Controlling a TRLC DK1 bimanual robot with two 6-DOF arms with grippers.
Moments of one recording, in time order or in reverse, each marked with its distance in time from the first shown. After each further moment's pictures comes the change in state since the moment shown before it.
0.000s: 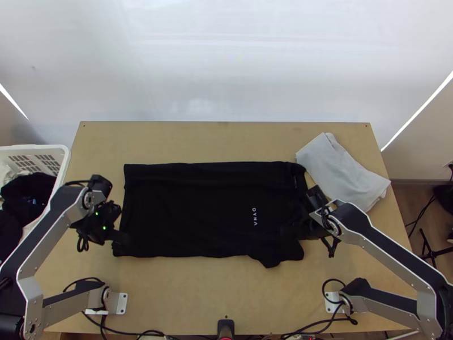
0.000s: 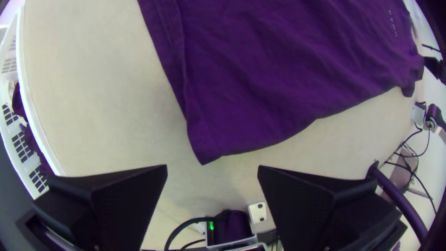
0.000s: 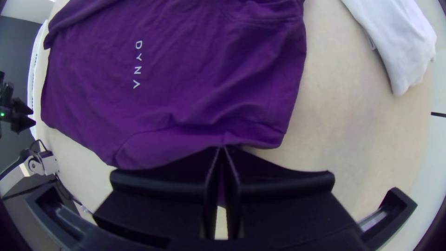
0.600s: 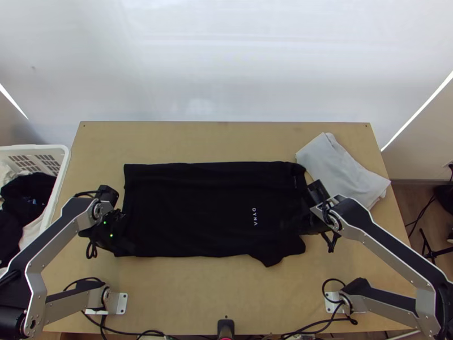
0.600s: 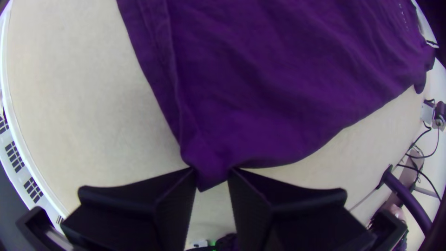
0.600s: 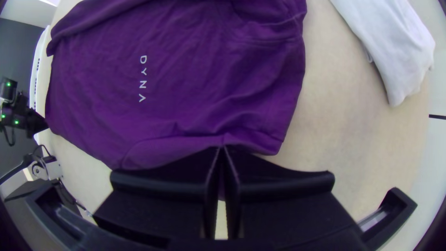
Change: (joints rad) left arm -0.013 0.027 -0.168 0.208 0.001 0.016; right arm -0.023 0.021 0.048 -0.001 0.001 -0.016
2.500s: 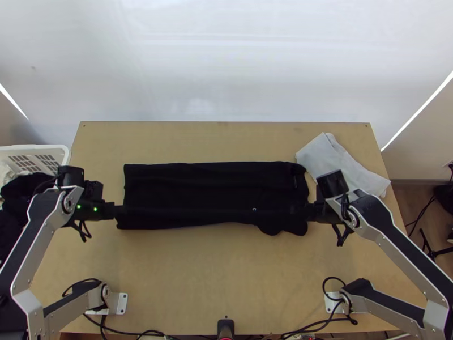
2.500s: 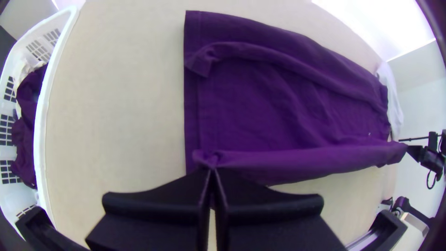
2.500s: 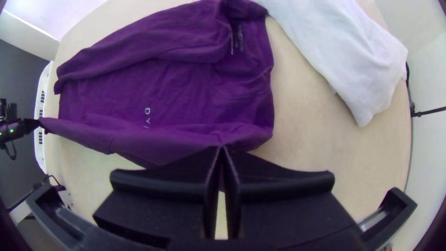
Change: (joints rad) left arm 0.191 -0.121 0.159 0.199 0.200 -0.210; right arm -0.094 -0.083 0.086 -0.016 0.075 -0.008
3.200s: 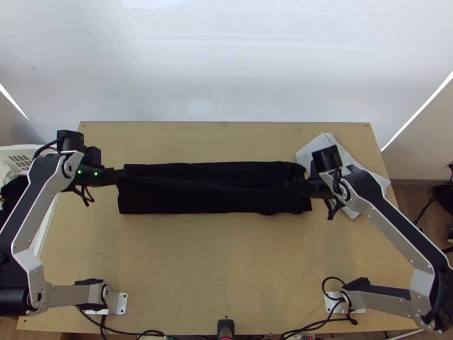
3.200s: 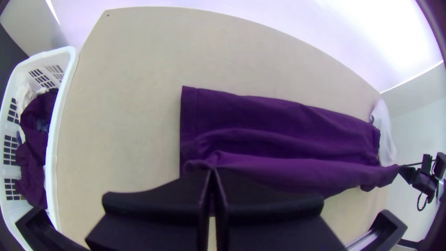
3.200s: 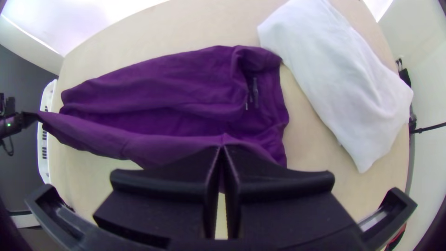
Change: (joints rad) left arm -0.035 0.250 0.336 0.032 -0.009 -0.106; right arm -0.037 0.203 0.210 0.073 0.007 -0.033
